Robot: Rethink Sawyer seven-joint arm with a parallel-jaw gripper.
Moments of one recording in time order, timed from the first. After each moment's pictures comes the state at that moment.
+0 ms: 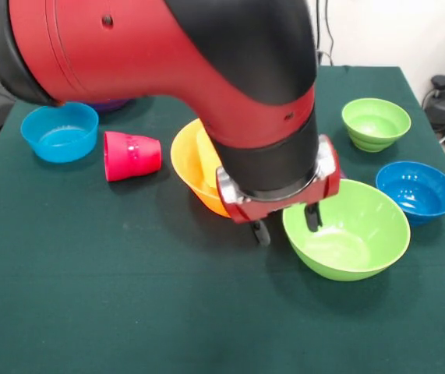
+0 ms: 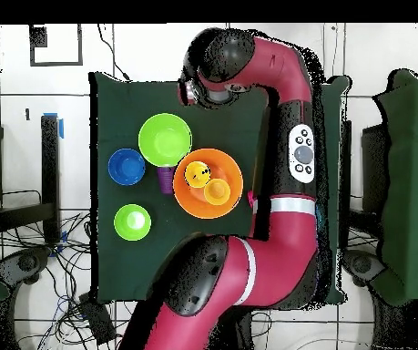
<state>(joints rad) -0.34 -0.13 0.49 0.52 -0.25 1.44 1.47</state>
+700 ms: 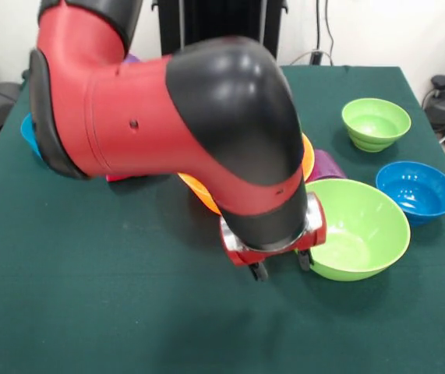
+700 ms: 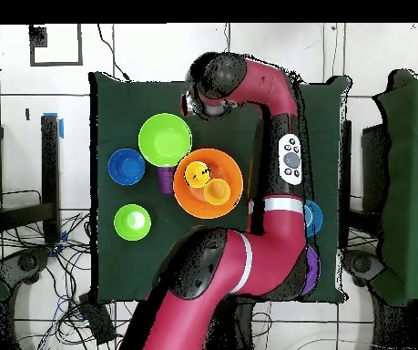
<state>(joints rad) -0.34 -0.02 0.50 0.51 -0.27 1.35 1.47</state>
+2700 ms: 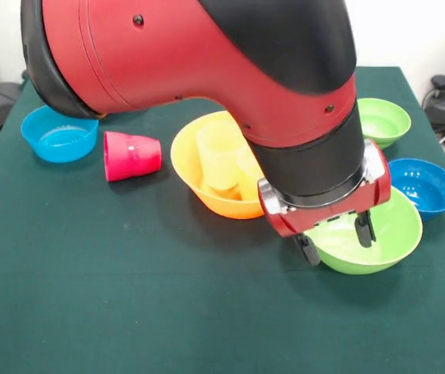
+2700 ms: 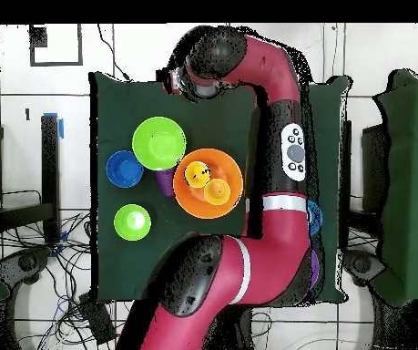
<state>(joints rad) -0.33 -0.13 0.52 0.54 -0.15 1.34 1.47</state>
